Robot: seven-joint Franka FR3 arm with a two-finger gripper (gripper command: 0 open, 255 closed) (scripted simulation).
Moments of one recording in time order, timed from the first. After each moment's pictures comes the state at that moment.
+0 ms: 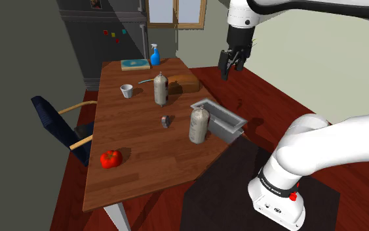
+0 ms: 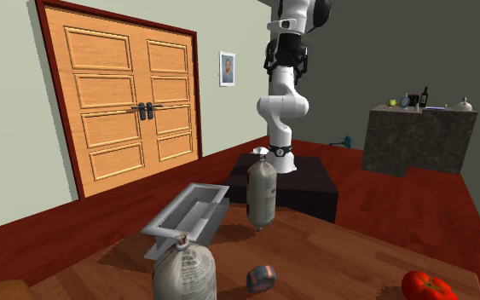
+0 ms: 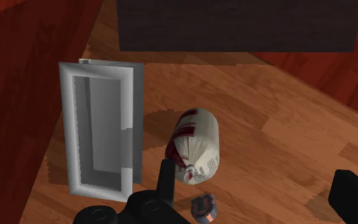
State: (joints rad) arm -0.02 -0.82 0.06 -2.34 -0.07 1.52 0.08
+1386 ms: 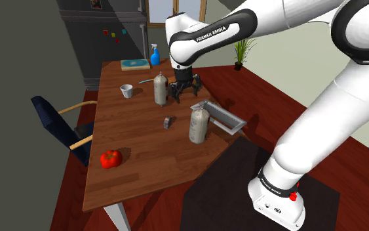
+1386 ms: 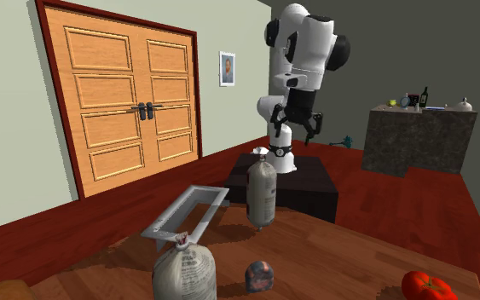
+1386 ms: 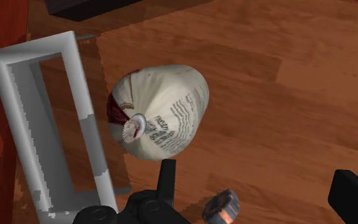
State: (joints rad) arm -0.09 -0.14 0.20 -2.21 -0.10 1.93 0.47
